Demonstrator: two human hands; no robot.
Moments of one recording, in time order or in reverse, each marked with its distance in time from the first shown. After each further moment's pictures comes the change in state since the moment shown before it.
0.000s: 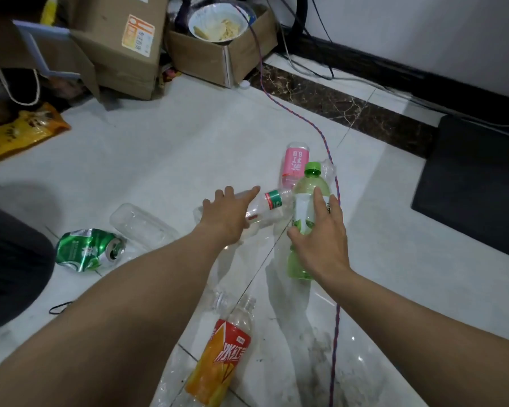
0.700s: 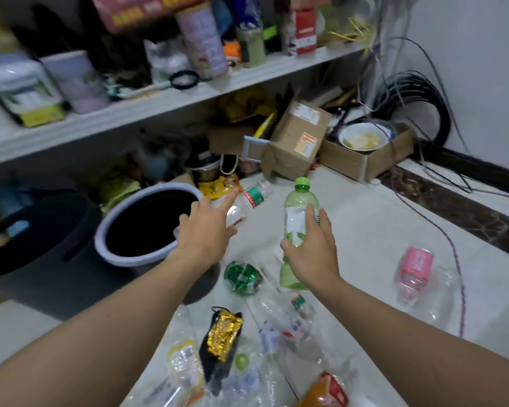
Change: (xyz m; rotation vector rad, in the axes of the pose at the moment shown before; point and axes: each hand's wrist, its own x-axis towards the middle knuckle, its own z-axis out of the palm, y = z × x) left_hand -0.222 -0.153 -0.206 0.130 0.457 -0.578; right_hand -0.082 -0.236 -0.005 0.175 -0.274 -0.482
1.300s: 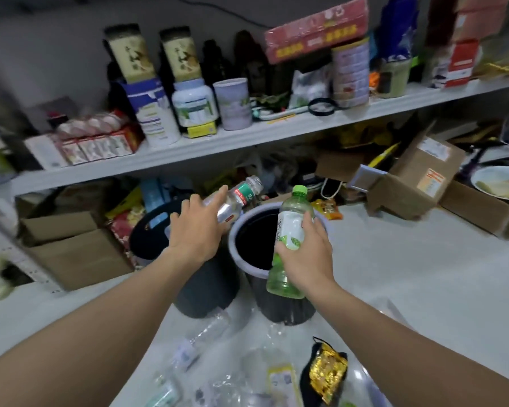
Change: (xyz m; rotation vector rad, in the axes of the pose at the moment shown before) left_hand -0.042 -0.256 -0.074 0.015 0.132 -0.324; right_hand -0.023 -0.197 0.162 0.163 -0.176 -0.195
